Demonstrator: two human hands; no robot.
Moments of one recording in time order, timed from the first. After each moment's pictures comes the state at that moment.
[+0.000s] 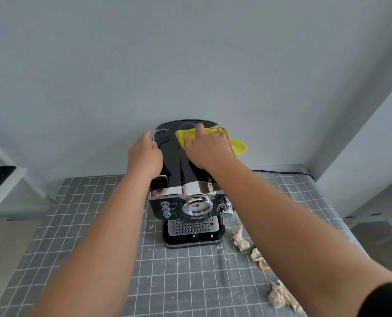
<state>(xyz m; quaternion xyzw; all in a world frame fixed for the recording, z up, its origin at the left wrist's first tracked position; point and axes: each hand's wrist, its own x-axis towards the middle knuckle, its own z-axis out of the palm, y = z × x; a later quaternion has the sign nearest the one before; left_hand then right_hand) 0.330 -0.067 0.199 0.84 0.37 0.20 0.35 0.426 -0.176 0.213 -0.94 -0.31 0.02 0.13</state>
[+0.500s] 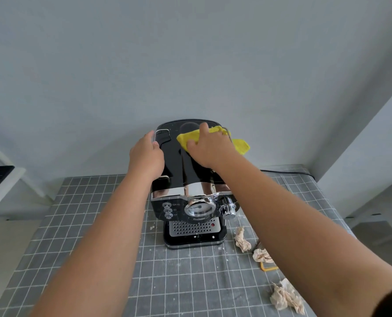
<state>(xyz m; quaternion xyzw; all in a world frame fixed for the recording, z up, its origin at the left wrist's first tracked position) 0.333 -0.068 0.197 0.83 0.36 0.20 0.37 0.432 -0.184 0.213 -0.94 -0.30 0.03 0.16</state>
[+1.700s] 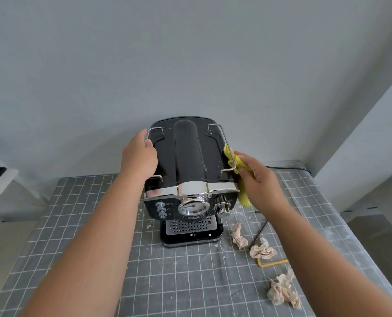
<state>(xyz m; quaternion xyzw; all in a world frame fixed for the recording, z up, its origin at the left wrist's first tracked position) 0.337 -0.063 0.191 0.82 0.37 0.20 0.38 0.419 -0.316 0.164 -0.79 -0.29 0.06 0.53</state>
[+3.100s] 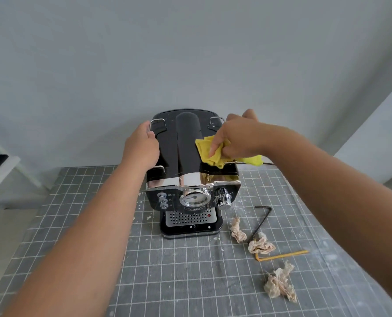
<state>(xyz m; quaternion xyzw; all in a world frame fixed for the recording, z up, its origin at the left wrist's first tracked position) 0.337 -0.060 0.191 0.82 0.37 0.20 0.39 0.455 -0.254 0.265 -0.85 -0.52 0.04 -0.03</state>
